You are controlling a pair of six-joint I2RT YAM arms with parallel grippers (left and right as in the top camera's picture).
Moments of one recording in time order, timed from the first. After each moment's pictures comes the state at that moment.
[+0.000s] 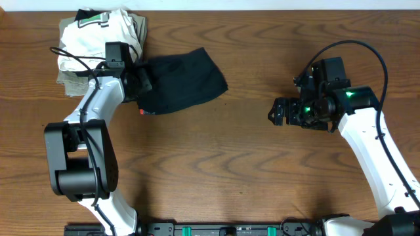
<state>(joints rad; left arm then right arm) 0.05 1.91 1.27 -0.51 0.11 -0.37 0.16 1.46 1.18 -1.01 -0.29 0.26</state>
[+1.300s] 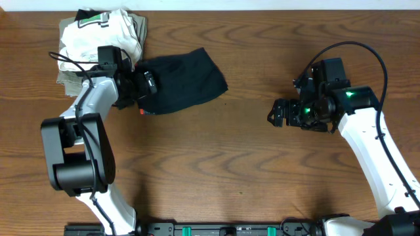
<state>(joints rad) 0.10 1.96 1.26 -0.52 0.28 -0.30 0.16 1.46 1.18 -1.03 -0.31 0.26</state>
